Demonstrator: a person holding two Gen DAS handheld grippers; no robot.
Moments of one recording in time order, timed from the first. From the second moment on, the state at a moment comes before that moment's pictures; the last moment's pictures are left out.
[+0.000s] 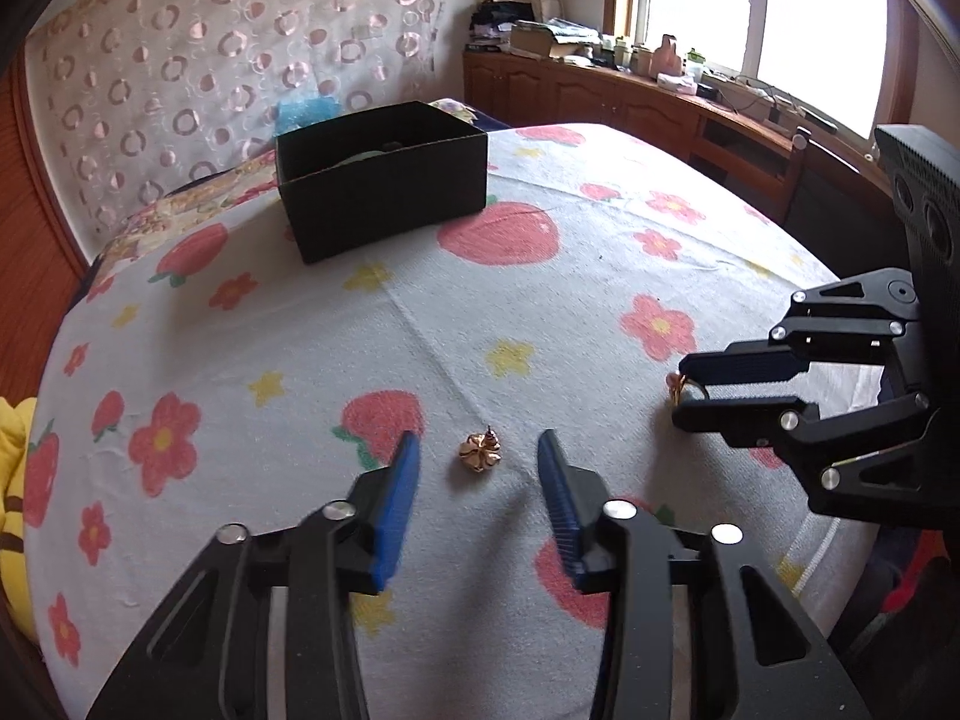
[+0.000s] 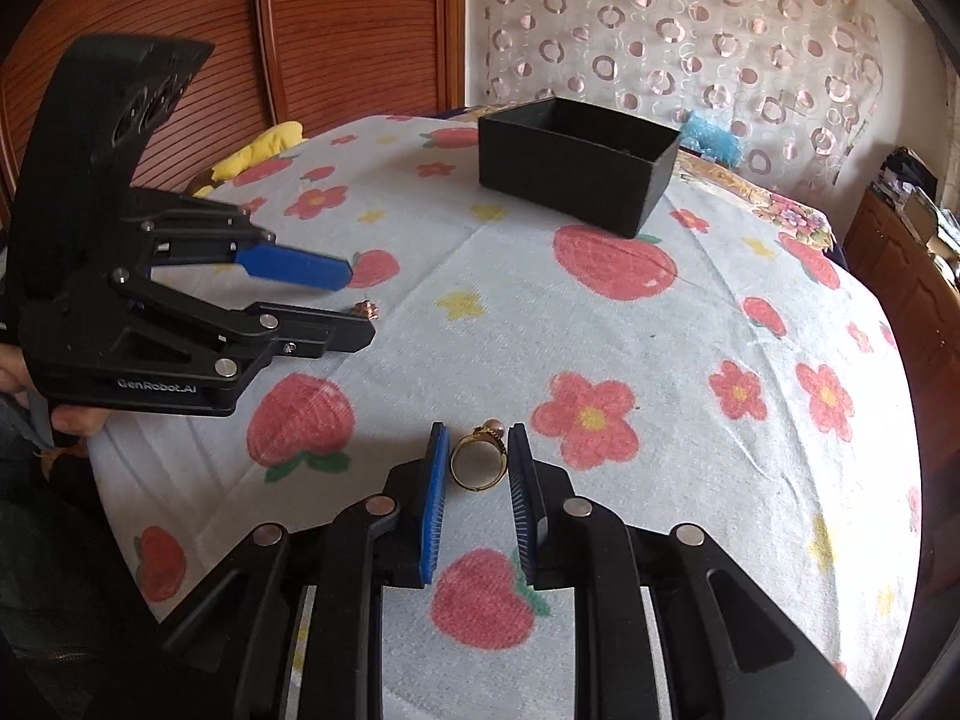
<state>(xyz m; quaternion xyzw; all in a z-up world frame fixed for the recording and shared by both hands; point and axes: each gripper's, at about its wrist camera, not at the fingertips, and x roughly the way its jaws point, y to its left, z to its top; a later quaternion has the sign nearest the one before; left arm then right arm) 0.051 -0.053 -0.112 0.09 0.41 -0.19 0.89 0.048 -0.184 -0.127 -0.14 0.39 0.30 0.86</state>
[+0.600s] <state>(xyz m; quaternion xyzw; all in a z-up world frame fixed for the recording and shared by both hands) 0.060 -0.045 -0.105 0.08 0.40 -0.17 0.90 0.070 -0.192 -0.107 -0.13 0.37 0.30 0.87</state>
